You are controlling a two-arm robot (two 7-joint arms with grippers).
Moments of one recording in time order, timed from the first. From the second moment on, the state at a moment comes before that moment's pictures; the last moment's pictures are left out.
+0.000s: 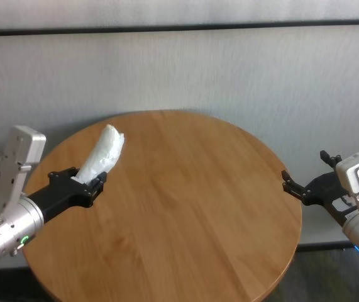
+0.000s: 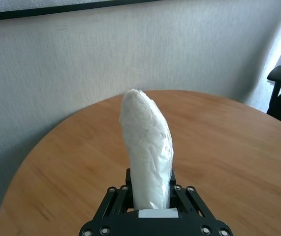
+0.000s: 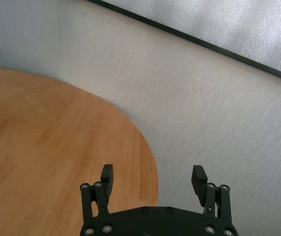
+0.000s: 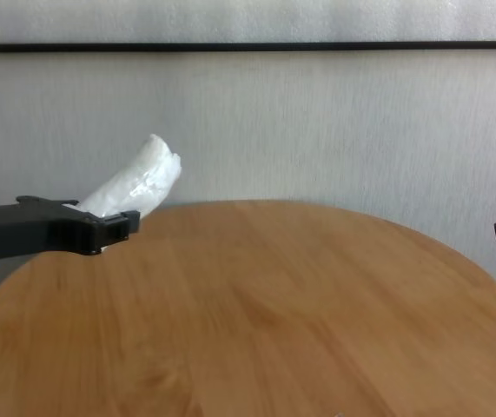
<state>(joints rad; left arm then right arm) -0.21 0.42 0.25 -1.50 -0.33 0.17 -0.40 0.20 0.60 -0.45 -1.41 0.25 -0.12 -0.03</state>
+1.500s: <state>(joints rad) -0.24 0.39 0.39 -1.62 -0.37 0.19 -0.39 0.20 0.60 -0.45 -1.41 0.25 -0.12 -0.03</state>
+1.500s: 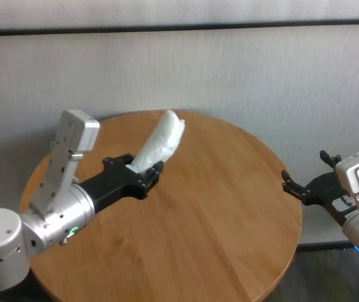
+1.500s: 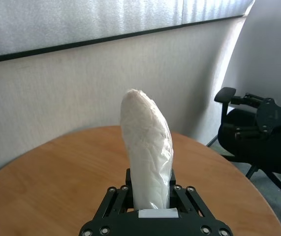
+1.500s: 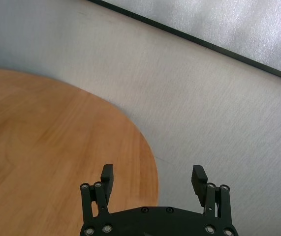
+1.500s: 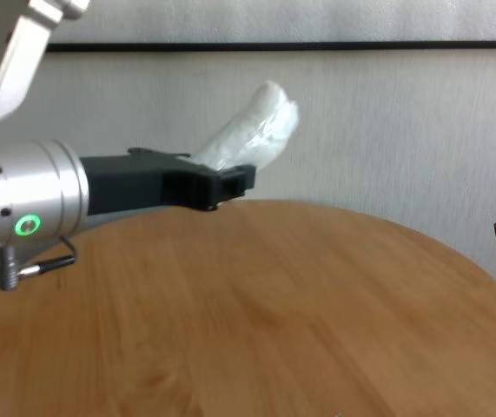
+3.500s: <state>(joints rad) -0.25 0.42 0.47 -1.70 -0.42 0.19 -0.41 0.20 0.60 -0.45 -1.41 0.25 -0.12 -0.03</state>
